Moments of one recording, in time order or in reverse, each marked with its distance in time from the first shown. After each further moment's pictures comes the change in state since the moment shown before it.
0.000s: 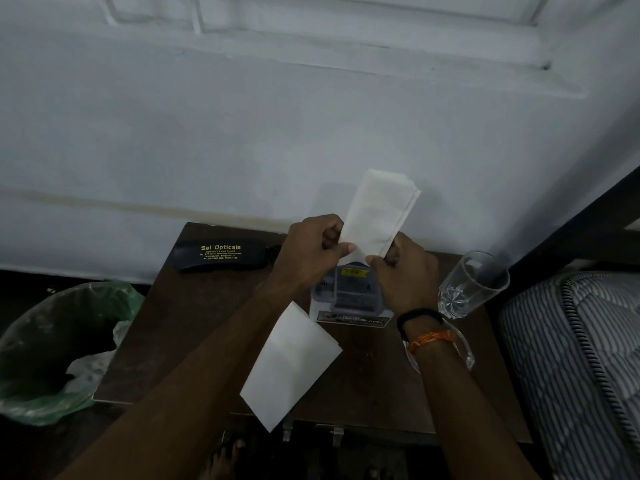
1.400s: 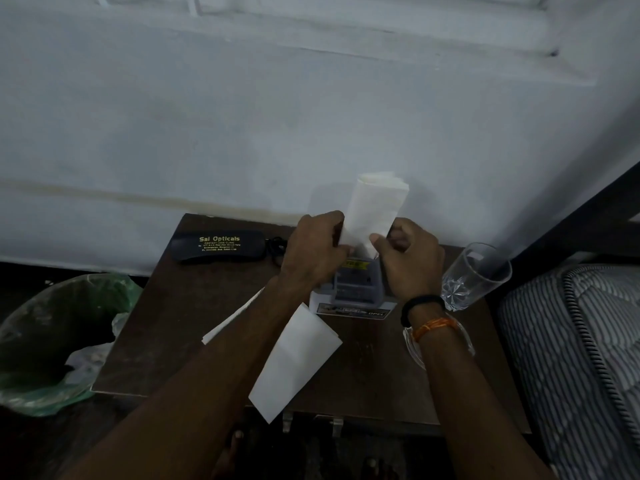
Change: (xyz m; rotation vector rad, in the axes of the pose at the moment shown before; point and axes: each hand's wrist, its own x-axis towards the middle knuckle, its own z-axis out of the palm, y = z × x) left_hand 0.001 -0.006 0.014 0.233 -0.025 -0.011; right_hand 0.005 -0.003 0.000 0.234 0.054 0.074
